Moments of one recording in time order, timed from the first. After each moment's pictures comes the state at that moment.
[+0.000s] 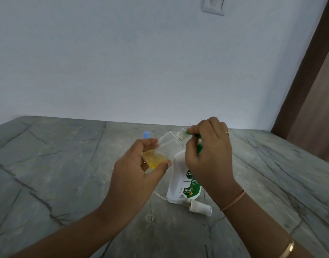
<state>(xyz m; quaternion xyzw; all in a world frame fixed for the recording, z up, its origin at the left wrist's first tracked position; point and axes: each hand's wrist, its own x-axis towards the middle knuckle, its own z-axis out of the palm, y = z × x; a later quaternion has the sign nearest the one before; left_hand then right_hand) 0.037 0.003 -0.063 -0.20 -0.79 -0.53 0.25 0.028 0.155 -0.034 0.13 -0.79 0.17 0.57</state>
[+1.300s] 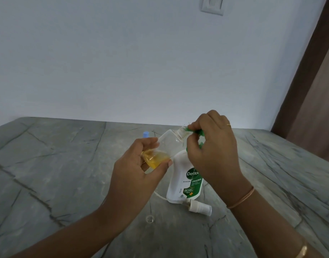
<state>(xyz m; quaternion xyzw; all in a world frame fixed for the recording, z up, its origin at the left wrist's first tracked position) 0.038 0.004 -0.062 -0.20 -0.78 -0.53 0.26 0.034 0.157 -0.017 0.13 -0.82 0.16 0.54</state>
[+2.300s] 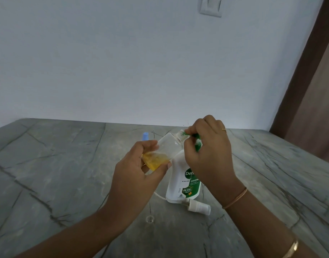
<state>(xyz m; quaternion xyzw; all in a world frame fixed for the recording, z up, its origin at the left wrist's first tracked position) 0.036 0.005 -0.067 -0.21 -0.78 -0.52 0.26 0.032 0.156 -0.025 0.12 -0.81 0.18 0.54</state>
